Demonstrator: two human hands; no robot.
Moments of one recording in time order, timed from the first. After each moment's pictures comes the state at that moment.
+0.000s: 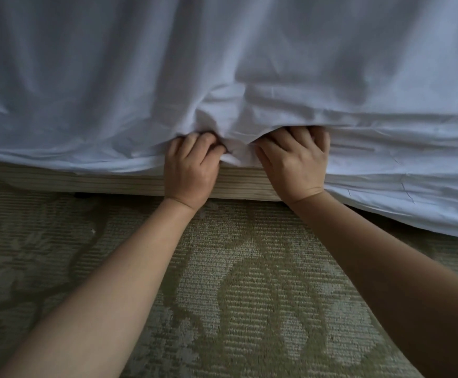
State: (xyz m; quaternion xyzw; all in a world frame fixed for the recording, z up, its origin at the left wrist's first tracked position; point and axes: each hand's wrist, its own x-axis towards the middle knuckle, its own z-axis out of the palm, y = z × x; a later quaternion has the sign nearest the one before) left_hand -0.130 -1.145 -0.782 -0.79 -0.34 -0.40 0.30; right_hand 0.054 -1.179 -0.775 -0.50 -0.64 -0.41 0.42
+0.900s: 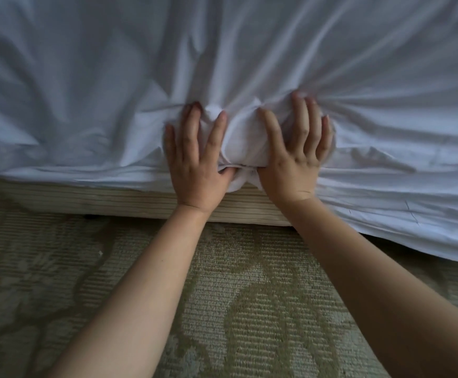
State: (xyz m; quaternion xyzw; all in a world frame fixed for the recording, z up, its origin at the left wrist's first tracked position) left_hand -0.118 -1.124 -0.755 -0.73 -0.43 -0.45 0.29; right_hand 0.034 -1.149 -0.753 -0.58 -0.57 -0.38 0.44
